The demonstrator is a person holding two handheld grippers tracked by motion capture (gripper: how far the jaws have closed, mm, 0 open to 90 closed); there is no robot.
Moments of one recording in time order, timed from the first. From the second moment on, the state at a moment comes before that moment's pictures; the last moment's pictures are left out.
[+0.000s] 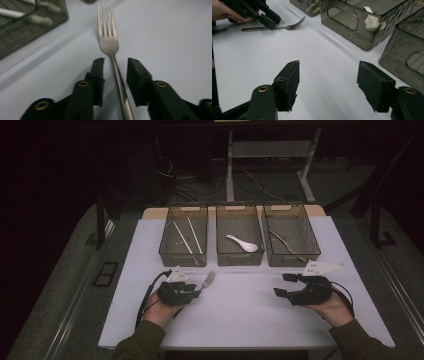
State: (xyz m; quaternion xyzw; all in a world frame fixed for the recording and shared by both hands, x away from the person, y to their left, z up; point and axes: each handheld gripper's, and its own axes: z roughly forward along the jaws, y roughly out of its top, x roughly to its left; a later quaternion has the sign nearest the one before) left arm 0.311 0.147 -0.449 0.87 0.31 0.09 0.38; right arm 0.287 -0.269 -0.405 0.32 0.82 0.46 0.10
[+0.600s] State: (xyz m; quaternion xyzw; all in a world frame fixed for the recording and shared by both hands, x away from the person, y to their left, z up) left arm 0.303 0.137 -0.439 0.86 0.31 0.12 0.39; right arm 0.295 -0.229 -0.414 0.32 0.82 0.47 0.07
